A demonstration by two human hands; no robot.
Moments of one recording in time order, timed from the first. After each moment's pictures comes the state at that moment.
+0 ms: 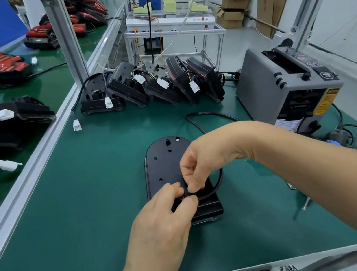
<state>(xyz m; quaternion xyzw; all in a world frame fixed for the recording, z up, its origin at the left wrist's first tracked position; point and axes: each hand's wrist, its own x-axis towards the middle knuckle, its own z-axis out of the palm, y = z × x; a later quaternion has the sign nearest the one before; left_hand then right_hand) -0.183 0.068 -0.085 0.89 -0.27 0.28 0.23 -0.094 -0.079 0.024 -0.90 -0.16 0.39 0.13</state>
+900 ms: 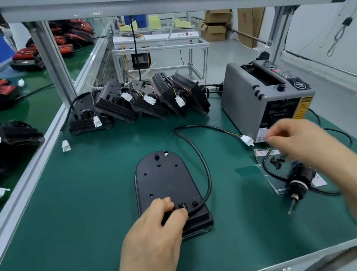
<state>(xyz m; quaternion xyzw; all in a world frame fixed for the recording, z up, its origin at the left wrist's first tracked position) -0.181 0.067 -0.087 0.90 -0.27 0.26 0.24 -0.148 -0.223 0.010 -0.95 0.17 -0.07 0.25</state>
